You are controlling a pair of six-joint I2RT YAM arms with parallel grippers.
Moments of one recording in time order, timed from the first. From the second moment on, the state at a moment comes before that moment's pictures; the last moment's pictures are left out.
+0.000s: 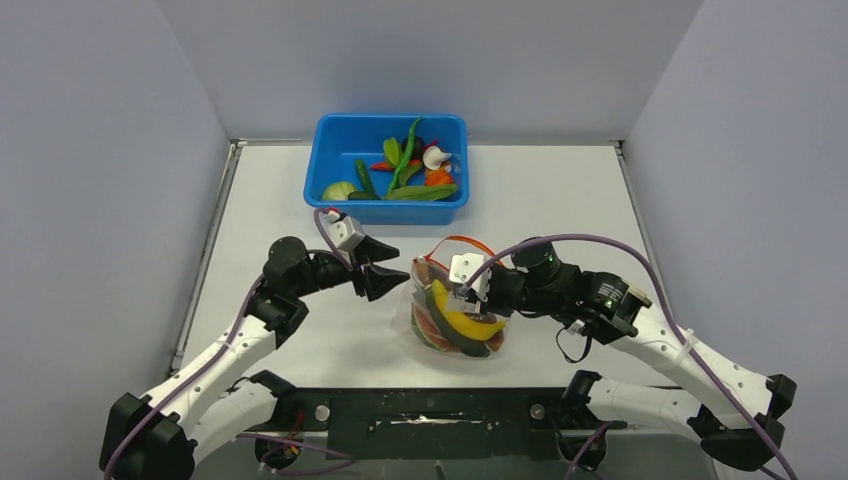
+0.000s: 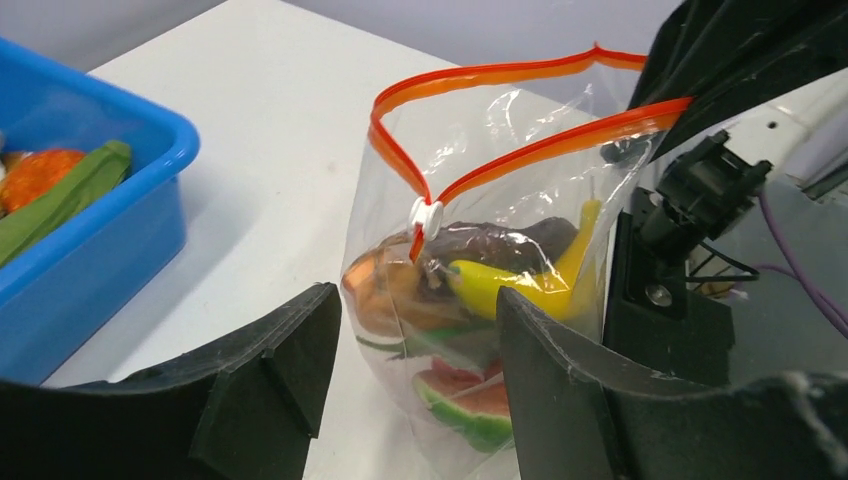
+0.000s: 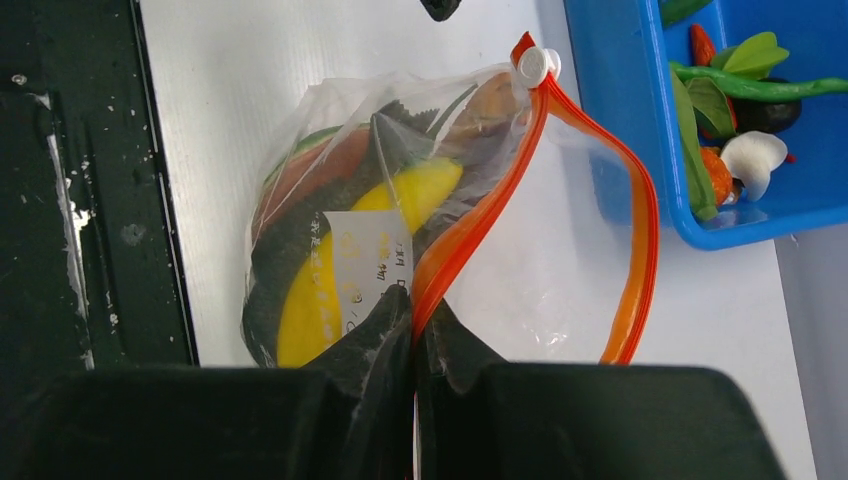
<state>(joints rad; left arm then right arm) -0.51 0.92 0.56 0.34 0.67 -0.20 0.95 0.95 1.11 -0.77 -0.14 -0.52</state>
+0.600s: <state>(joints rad) -0.49 1.16 0.59 0.57 0.95 -0.20 0.96 0.88 1.04 -0.72 -0.30 -0.56</state>
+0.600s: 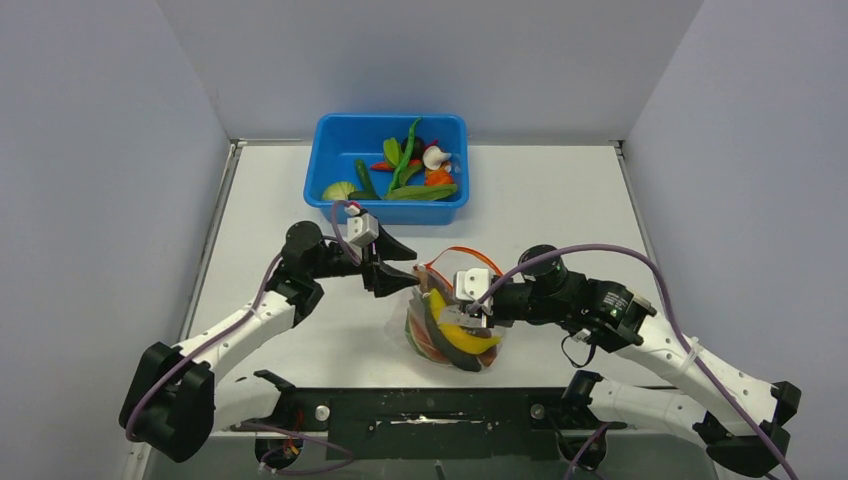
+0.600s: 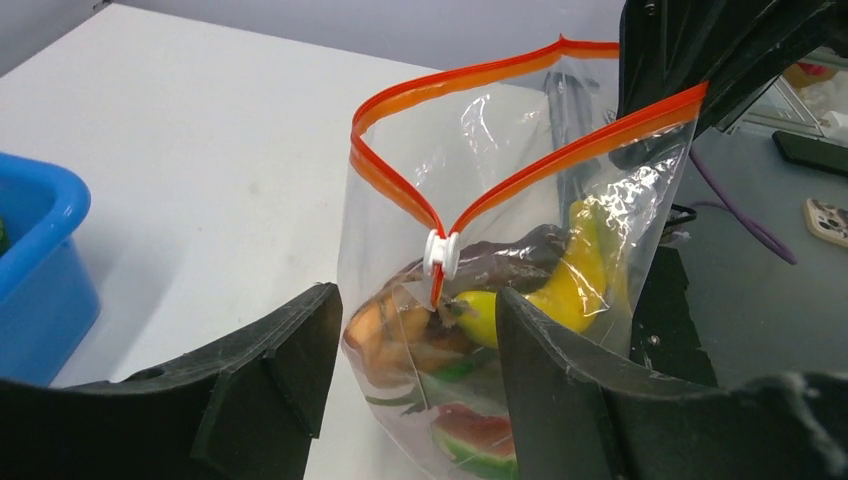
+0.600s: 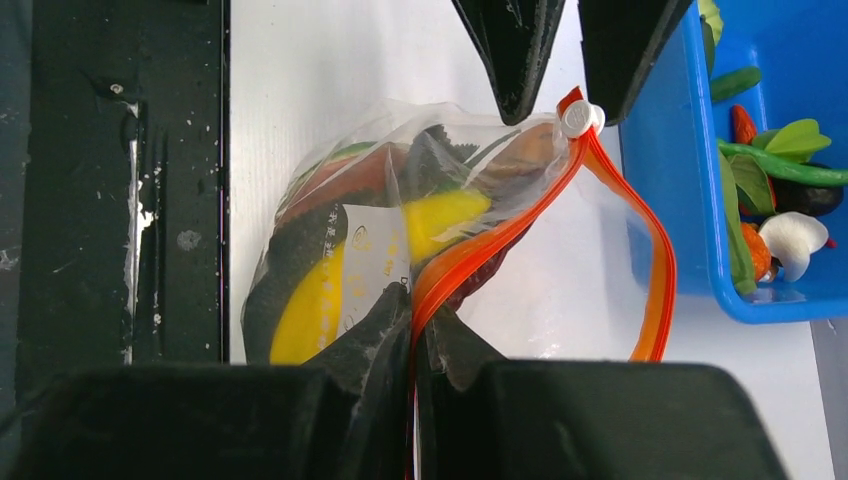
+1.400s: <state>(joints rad) -0.48 1.21 0.68 0.55 1.09 -0.07 0.96 0.85 1.02 -0.68 -0.31 -0.54</state>
